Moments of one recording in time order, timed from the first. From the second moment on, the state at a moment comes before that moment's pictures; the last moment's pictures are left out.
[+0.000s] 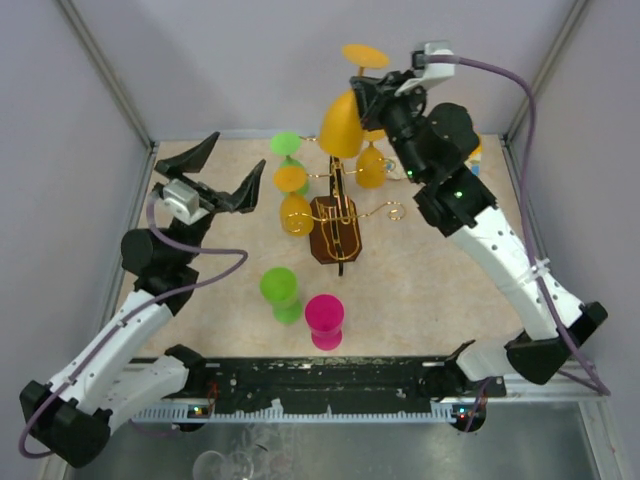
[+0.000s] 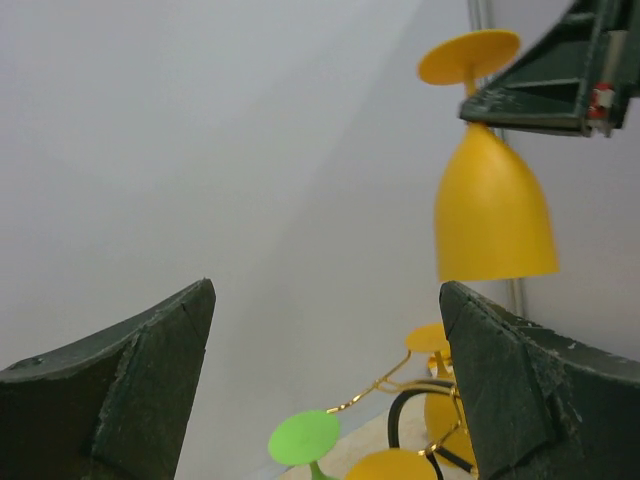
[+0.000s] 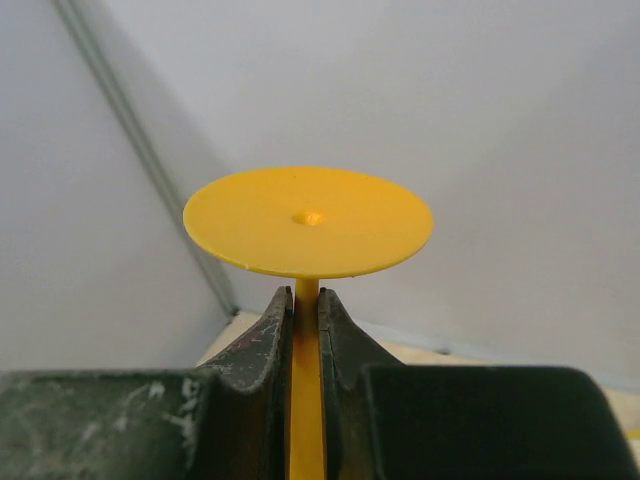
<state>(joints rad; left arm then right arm) -0.51 0.87 0.72 0.85 0.16 0.16 0.72 1.39 1.66 0.06 0.24 0.19</state>
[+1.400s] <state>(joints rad) -0.13 1.28 1.22 0.11 0.41 -0.11 0.04 0.96 0.93 0.07 -0.18 -0.12</state>
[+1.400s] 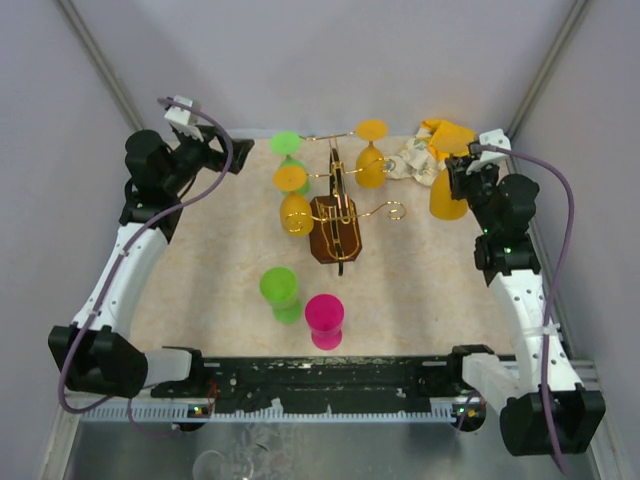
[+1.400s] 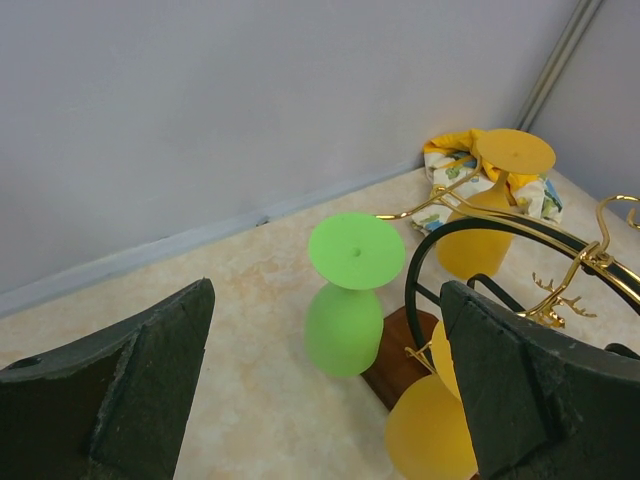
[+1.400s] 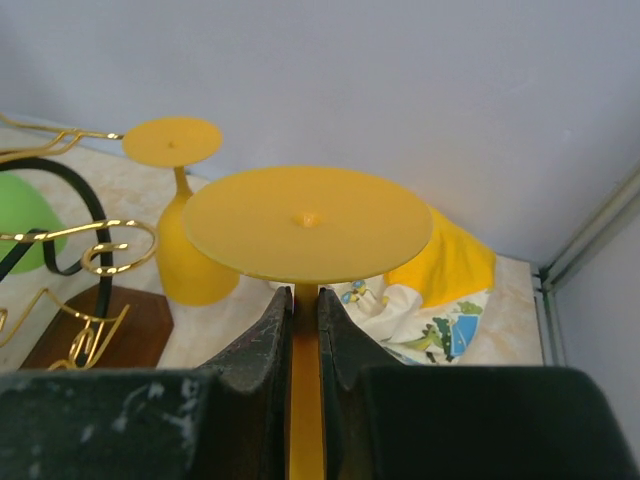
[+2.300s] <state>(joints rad) -0.13 1.23 1.14 0.16 0.39 -0.11 0.00 1.01 0.62 0.52 -0.66 0.00</state>
